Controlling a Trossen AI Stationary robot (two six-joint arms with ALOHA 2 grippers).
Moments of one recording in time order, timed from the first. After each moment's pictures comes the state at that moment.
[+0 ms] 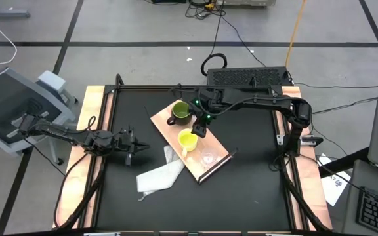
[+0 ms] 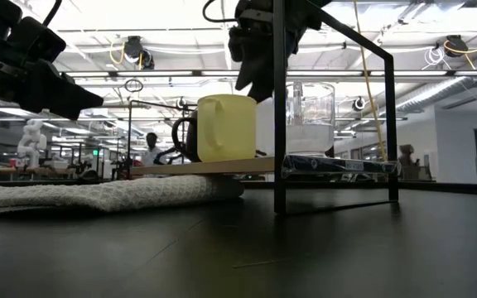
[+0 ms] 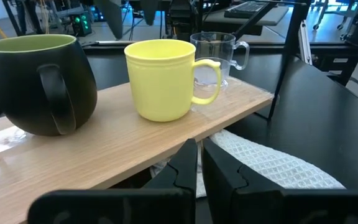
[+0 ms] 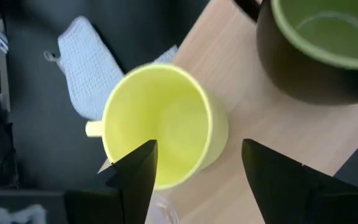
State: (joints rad) left arm -0.20 0.42 0.01 0.21 -0.18 -0.04; right arm -0.26 1.83 1.59 -0.79 -0.36 0.19
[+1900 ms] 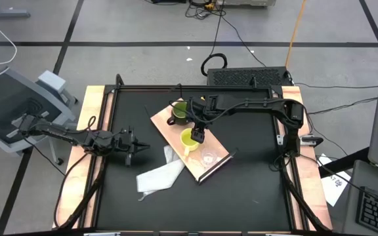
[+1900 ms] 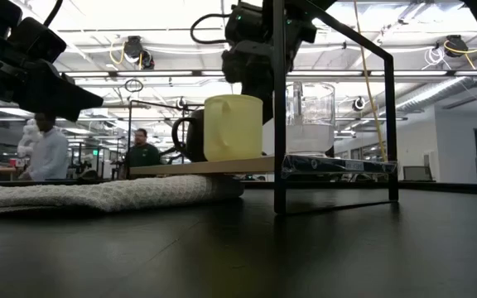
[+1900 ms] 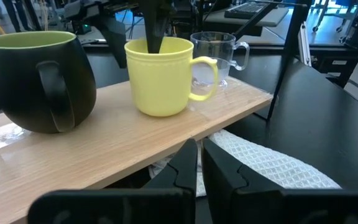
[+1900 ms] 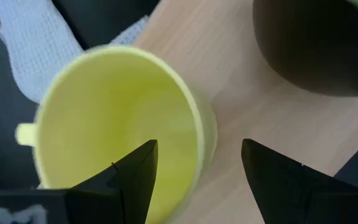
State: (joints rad) left arm -0.20 0.42 0.01 0.20 -0.18 -0.06; right arm -0.22 1.91 1.56 -0.78 -0.26 0.14
